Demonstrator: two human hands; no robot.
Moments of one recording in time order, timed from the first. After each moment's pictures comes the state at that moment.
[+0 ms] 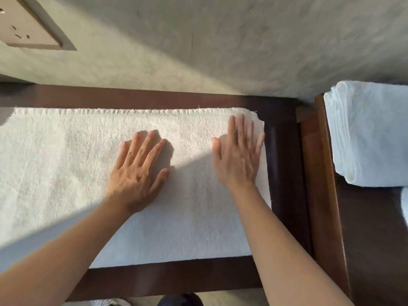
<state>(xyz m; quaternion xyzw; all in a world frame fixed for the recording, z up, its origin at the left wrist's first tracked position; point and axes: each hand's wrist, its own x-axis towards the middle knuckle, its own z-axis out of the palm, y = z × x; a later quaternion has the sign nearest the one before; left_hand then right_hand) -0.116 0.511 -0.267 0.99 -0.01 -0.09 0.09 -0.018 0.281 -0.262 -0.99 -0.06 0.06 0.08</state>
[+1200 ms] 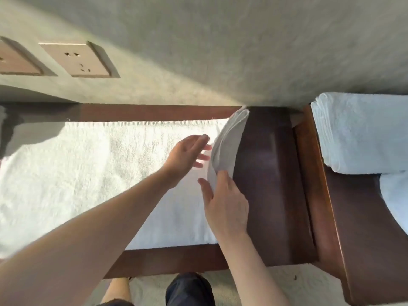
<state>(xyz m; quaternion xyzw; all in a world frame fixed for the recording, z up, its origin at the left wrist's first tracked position) -0.067 0.462 -0.190 0.74 0.15 -0.17 0.63 -0.144 0.330 -0.157 -0.98 -0.01 0.08 0.18</state>
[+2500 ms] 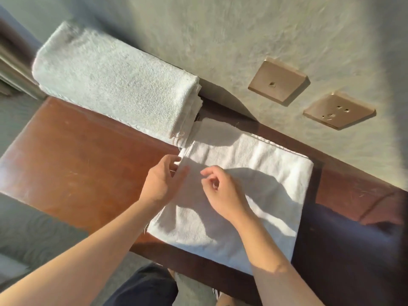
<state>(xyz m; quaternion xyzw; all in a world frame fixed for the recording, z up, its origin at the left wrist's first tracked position) -0.263 0.876 -0.220 0.78 0.39 0.00 0.49 -0.171 0.722 -0.199 -0.85 -0.19 0.36 0.34</state>
